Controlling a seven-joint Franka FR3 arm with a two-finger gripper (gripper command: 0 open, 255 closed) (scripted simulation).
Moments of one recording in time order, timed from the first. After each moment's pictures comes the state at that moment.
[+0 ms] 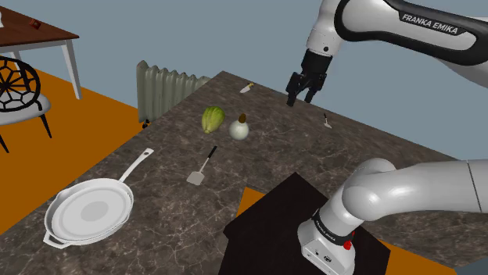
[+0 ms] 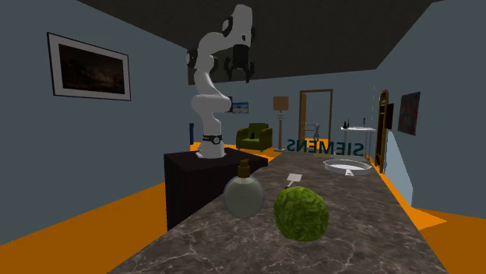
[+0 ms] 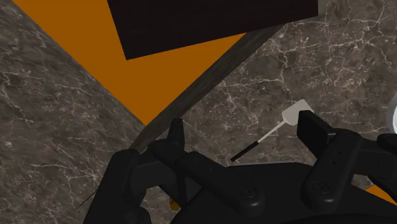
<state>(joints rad) -0.01 -0.74 0.04 -2.33 -0.02 1.54 0.17</state>
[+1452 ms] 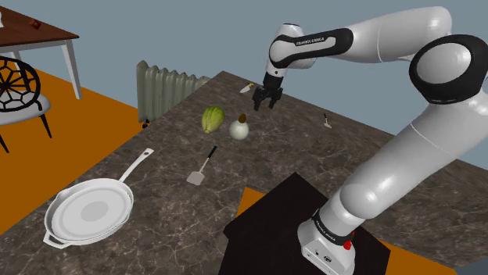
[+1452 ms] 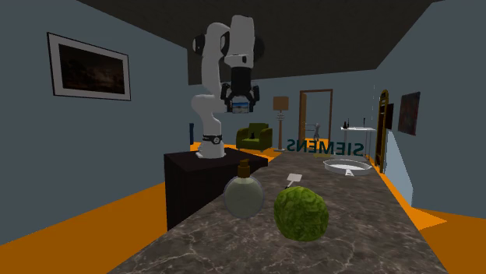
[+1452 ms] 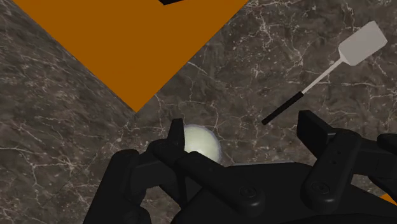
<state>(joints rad) -0.07 -0.09 -0.13 -2.16 -0.03 2.01 -0.03</state>
